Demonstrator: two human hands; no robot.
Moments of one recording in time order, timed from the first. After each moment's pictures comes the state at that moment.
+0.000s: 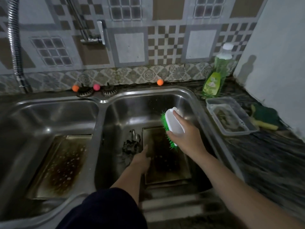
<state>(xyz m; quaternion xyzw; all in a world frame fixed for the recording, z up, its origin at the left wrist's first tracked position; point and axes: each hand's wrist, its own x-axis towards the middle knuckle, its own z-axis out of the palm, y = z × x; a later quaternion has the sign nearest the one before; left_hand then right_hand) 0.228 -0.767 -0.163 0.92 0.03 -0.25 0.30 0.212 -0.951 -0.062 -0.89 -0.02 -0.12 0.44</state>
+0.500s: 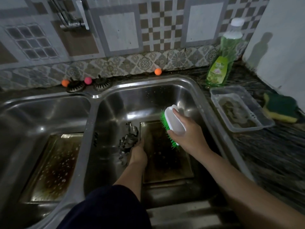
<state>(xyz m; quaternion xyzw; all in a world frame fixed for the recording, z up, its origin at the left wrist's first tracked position) 0.253 -0.775 -0.192 0.94 0.07 -0.13 0.30 0.231 -0.968 -0.095 -0.89 -0.02 -0.08 0.45</state>
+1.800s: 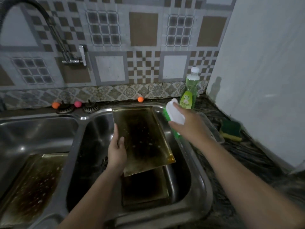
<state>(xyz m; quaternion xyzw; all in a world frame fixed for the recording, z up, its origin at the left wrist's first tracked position) 0.221 -0.796 -0.057 0.72 0.02 0.07 0.69 0.231 -1.034 0.019 -0.94 0.00 -0.15 0.29</state>
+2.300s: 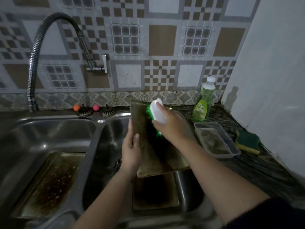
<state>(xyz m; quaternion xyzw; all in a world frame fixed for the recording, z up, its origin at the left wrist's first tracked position) 0.214 -0.798 -0.028 0.69 -0.05 0.14 0.71 0.272 -0.947 0.019 -0.94 -0.08 -0.17 0.29</state>
